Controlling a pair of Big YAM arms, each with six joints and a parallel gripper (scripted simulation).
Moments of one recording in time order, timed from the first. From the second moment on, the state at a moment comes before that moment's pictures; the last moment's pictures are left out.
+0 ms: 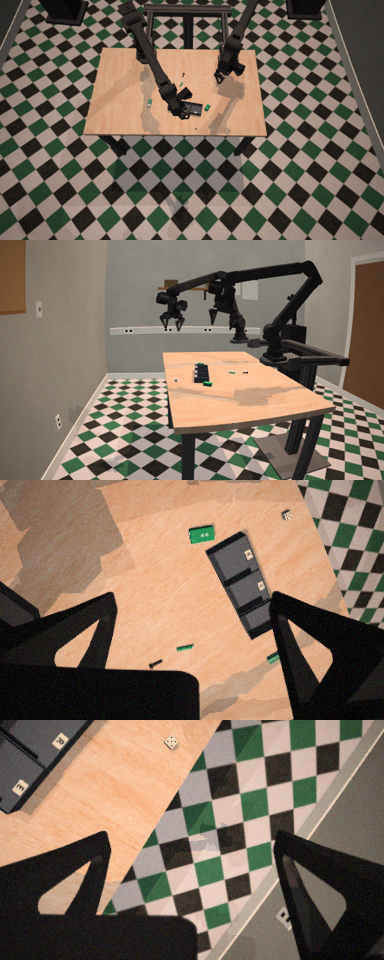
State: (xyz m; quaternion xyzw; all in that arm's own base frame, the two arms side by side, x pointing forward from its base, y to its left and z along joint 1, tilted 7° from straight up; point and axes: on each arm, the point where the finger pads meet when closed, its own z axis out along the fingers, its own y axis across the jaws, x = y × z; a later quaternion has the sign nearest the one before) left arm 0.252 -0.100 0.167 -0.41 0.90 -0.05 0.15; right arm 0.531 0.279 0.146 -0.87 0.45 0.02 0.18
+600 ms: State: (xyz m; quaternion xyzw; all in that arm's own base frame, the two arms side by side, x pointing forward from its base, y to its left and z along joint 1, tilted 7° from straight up) left arm 0.184 -0.081 0.142 -0.52 0.85 -0.04 0.07; right arm 0.531 0.279 0.146 -0.87 0.45 0.02 0.18
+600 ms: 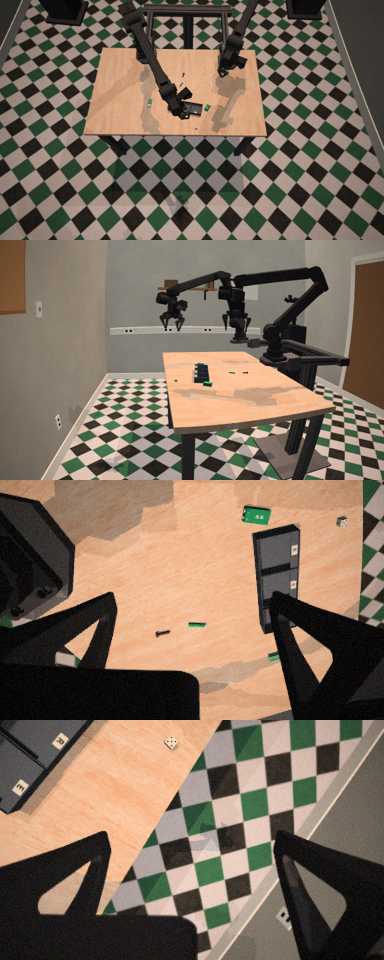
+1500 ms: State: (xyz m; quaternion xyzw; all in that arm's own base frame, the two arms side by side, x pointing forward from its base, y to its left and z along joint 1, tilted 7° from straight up) left arm 0.171 -0.075 0.137 -0.56 0.83 -0.03 0.05; right arm 0.531 0.279 0.146 -0.87 0.45 0.02 0.18
